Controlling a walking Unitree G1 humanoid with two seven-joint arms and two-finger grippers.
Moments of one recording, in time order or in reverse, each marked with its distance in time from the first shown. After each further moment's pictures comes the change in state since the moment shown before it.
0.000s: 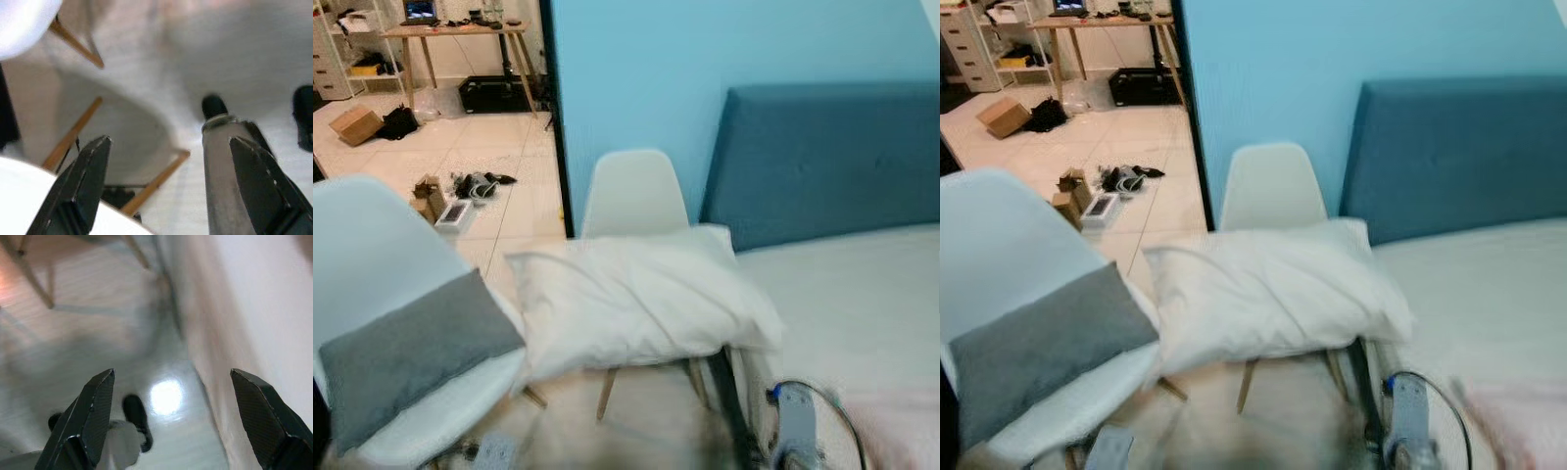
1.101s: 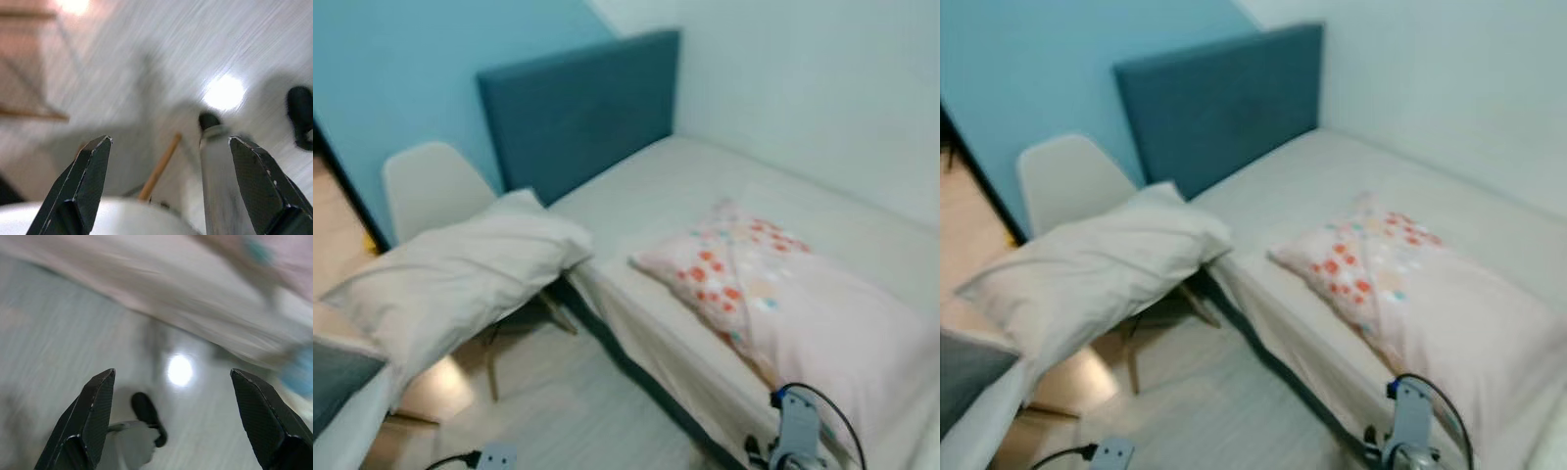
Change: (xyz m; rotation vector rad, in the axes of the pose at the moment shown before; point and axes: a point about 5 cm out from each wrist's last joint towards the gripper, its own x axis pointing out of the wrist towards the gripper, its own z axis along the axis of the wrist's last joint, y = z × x) left arm 0.001 0.002 0.011 -0.018 -0.048 -0.009; right arm 0.000 0.003 0.001 0.117 0.005 -0.023
